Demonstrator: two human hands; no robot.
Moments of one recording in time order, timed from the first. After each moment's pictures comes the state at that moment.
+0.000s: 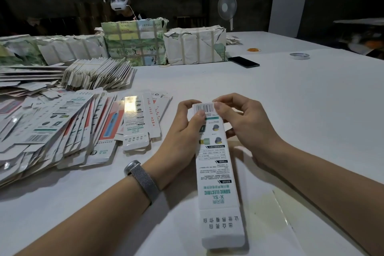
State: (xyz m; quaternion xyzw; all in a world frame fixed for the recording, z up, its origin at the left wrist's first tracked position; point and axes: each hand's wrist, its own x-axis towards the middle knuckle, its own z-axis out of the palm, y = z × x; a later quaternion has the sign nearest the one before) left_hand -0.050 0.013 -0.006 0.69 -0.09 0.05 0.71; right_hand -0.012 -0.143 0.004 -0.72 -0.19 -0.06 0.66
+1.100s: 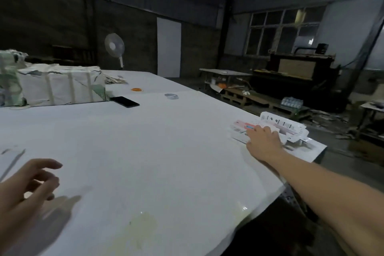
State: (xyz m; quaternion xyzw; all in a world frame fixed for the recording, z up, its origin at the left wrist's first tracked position) left_hand 0.096 0.099 -0.159 0.88 -0.06 0.20 0.43; right_hand -0.048 -0.512 0.024 -0.95 0.24 -0.11 -0.17
